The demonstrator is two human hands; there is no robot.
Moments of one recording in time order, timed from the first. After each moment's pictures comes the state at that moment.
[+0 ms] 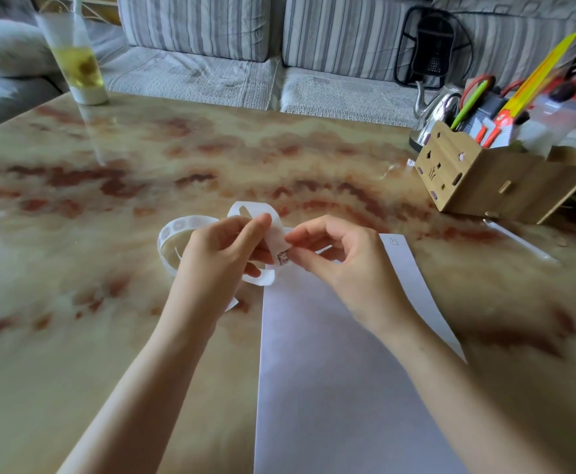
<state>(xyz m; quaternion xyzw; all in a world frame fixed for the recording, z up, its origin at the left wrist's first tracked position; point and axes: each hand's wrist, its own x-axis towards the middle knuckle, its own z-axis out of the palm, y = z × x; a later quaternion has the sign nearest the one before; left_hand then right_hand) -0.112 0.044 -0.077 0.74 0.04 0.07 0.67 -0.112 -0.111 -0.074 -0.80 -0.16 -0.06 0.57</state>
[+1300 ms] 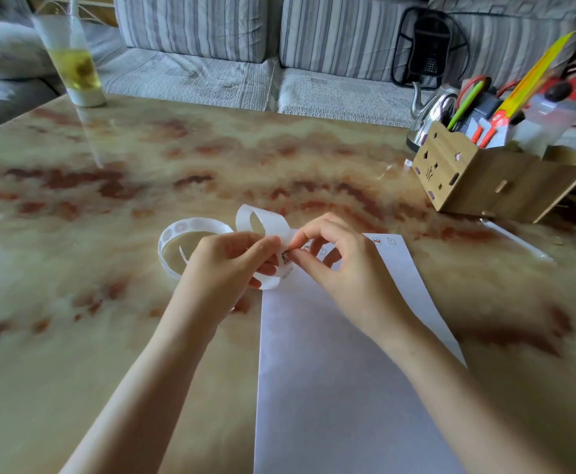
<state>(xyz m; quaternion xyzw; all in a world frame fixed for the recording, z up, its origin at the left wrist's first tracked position) -0.117 0.042 -0.078 0.77 0.02 0.04 0.64 -0.109 -0.114 -0.082 -0.86 -0.20 -0.13 0.45</state>
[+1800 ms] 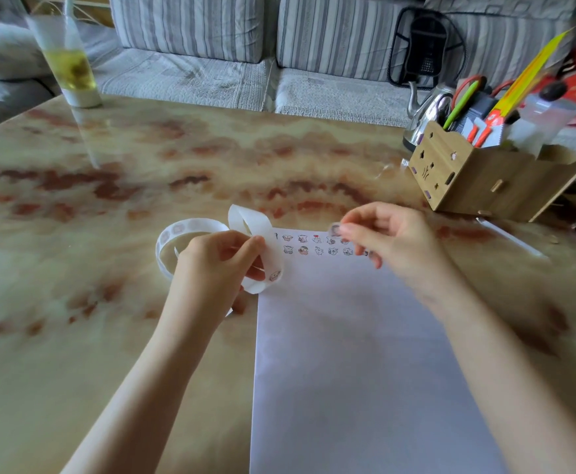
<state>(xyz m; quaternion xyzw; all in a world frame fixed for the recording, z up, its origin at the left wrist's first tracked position) -0.115 0.044 -0.080 0.82 0.06 0.08 0.57 -0.088 -0.163 -0.062 -0.82 -0.07 -0.04 0.57</state>
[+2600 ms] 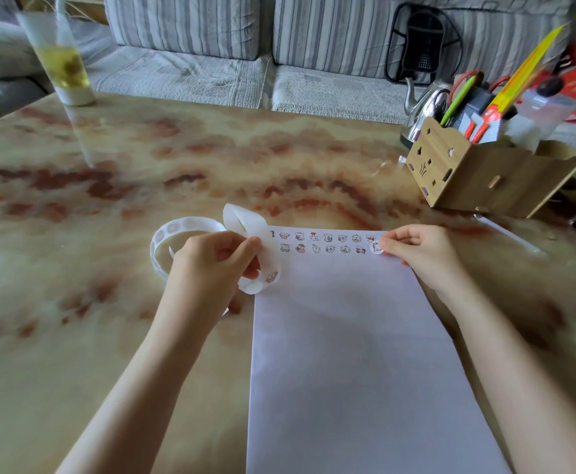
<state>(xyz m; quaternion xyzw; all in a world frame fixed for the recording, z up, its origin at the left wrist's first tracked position) -0.113 0.045 -0.085 0.82 0.04 0.07 0.57 -0.054 -0.223 -0.113 -0.85 0.09 -0.08 0.52</state>
